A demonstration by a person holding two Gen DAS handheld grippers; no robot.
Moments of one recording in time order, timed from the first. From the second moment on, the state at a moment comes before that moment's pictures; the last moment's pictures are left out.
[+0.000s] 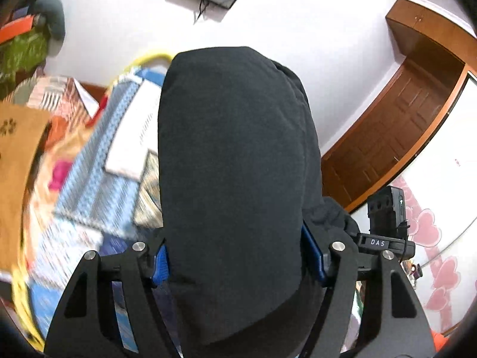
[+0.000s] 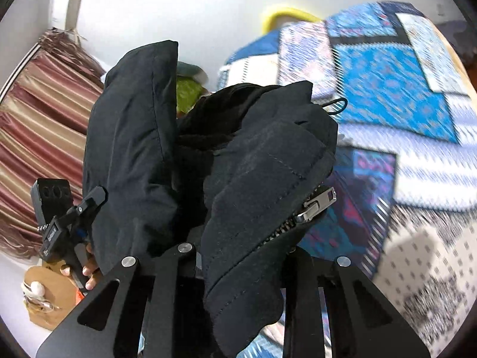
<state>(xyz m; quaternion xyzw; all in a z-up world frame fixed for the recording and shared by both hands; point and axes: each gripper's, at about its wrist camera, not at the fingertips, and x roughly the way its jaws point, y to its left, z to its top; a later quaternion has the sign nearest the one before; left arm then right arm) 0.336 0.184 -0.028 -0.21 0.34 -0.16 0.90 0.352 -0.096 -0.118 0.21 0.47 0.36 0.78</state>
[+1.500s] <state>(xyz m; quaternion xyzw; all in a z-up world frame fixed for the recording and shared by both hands) 0.183 0.174 0.043 -0.04 0.20 0.01 0.98 0.254 -0.027 -0.029 0.07 0.28 0.37 0.88</state>
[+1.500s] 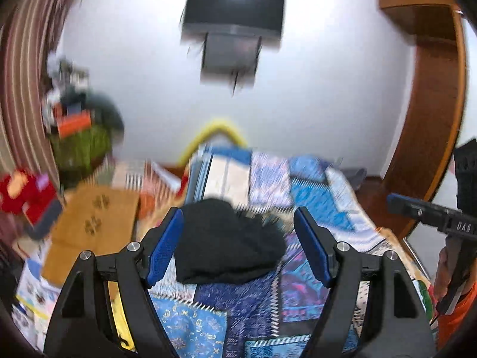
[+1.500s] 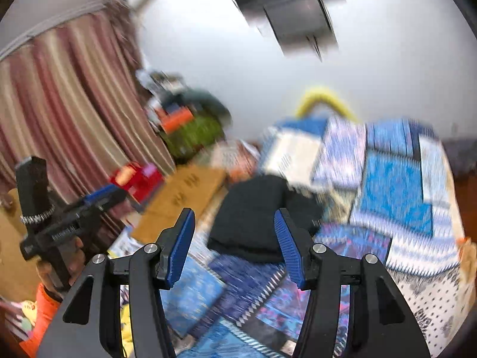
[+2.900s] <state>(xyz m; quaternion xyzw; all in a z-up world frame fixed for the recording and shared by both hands) -0.021 0.083 0.035 -0.02 0.02 0.12 0.99 0.067 -0.045 -0.010 0.01 0.08 0.27 0.96</state>
